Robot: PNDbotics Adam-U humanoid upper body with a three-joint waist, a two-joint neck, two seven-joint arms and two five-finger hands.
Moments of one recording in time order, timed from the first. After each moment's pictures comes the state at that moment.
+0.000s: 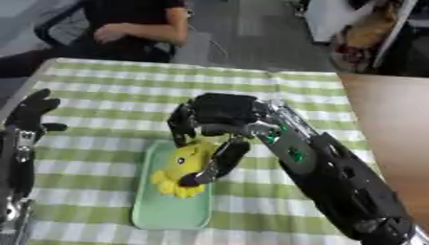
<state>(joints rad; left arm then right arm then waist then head) -0.15 0.27 0.15 -1.72 -0.14 -0.16 0.13 -0.92 -0.13 0.46 -1.28 0.71 -0.62 0.49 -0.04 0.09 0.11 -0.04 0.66</state>
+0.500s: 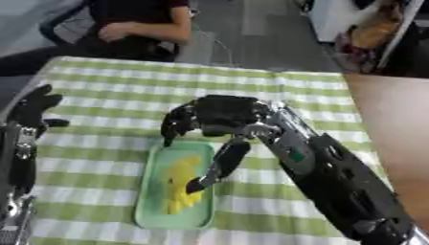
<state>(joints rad) -0.18 0.27 0.14 -1.73 -0.14 -0.16 0.12 -0.92 -0.11 0.44 -1.22 0.78 -0.61 0.50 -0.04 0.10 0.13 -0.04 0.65</state>
